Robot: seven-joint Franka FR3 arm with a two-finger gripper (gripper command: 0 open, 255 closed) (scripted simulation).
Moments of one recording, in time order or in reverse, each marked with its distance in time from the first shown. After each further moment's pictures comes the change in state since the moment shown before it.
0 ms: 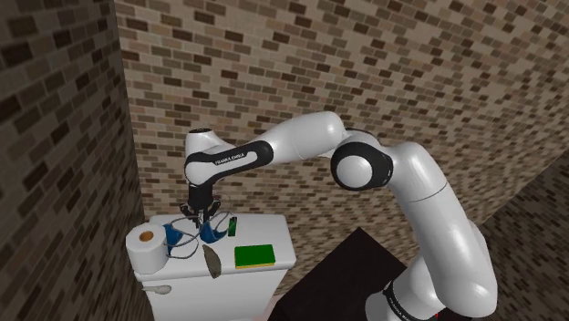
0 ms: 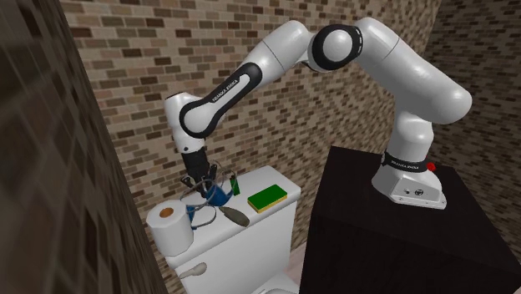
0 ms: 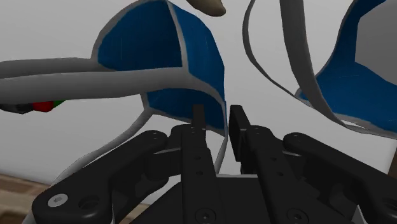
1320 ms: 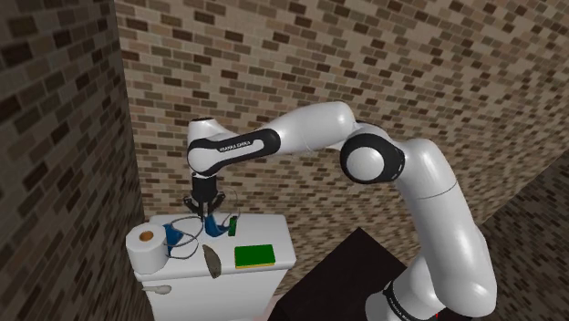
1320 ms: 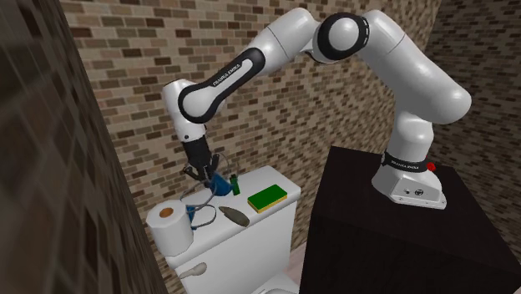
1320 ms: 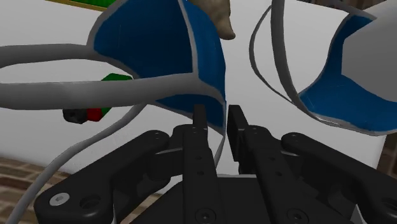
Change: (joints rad) arm -0.016 -0.080 0.008 -0.032 0.007 -0.089 0.008
